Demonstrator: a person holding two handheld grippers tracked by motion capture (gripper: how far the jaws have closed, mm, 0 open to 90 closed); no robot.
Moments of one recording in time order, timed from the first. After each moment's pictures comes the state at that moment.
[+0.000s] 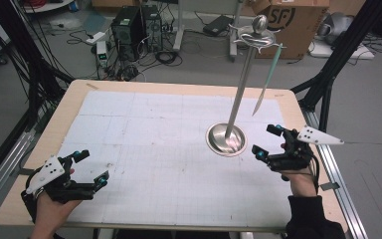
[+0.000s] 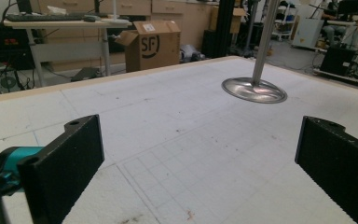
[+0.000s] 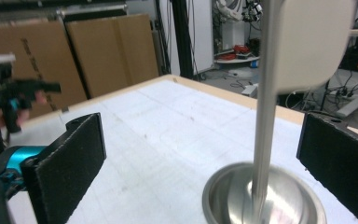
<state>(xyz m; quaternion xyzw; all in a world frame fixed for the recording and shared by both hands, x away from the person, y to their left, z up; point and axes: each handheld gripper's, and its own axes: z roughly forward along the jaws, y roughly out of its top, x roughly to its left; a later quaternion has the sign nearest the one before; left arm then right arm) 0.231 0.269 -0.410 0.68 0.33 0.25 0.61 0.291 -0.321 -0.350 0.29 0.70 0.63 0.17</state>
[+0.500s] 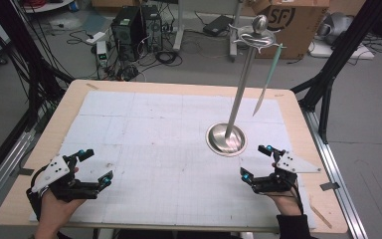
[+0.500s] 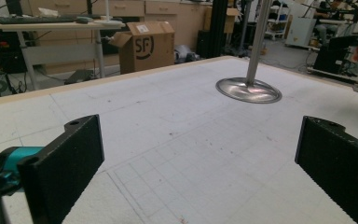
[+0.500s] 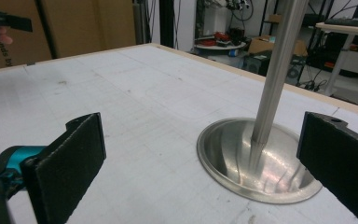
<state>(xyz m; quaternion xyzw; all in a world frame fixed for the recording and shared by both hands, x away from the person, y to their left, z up) 0.235 0.263 -0.412 0.68 0.32 0.25 0.61 0.265 -0.305 -0.410 0.28 0.72 0.59 0.23</state>
